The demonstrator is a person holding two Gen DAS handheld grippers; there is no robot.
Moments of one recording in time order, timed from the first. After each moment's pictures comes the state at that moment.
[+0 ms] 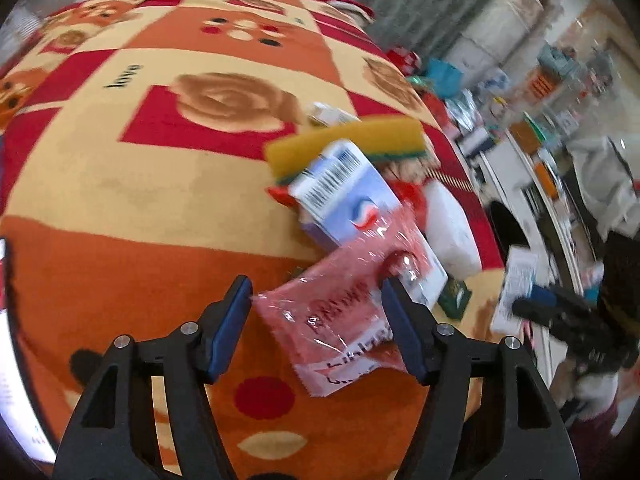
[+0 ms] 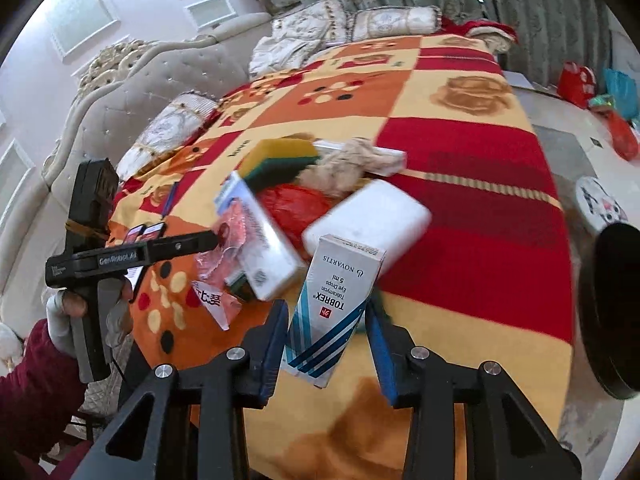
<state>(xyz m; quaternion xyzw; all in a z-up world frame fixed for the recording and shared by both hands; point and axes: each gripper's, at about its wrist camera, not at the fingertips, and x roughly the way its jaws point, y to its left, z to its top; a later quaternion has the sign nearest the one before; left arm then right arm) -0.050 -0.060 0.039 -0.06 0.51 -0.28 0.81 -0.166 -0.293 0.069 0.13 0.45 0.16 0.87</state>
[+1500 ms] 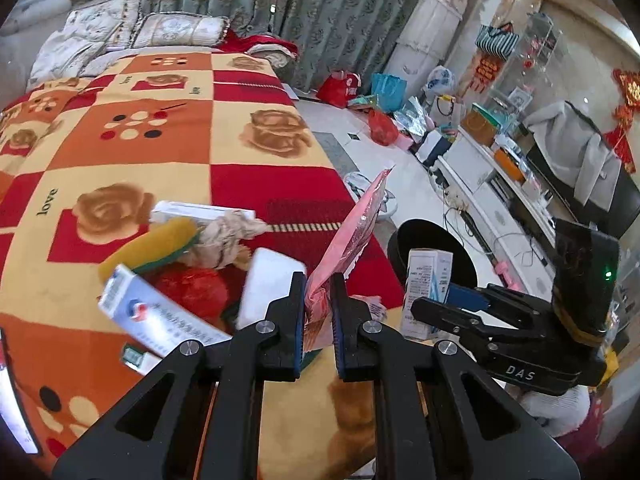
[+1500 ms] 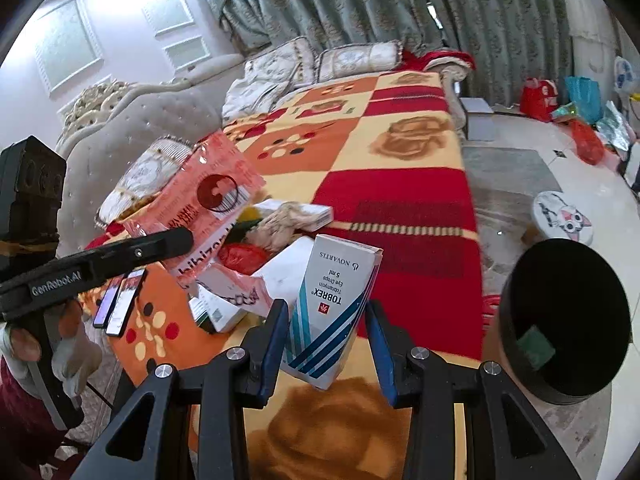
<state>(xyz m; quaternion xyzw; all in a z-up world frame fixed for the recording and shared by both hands) -0.092 -0.192 0.139 -0.01 0.42 -0.34 0.84 -0.189 -0.360 0.110 0.14 0.39 0.10 0.91</state>
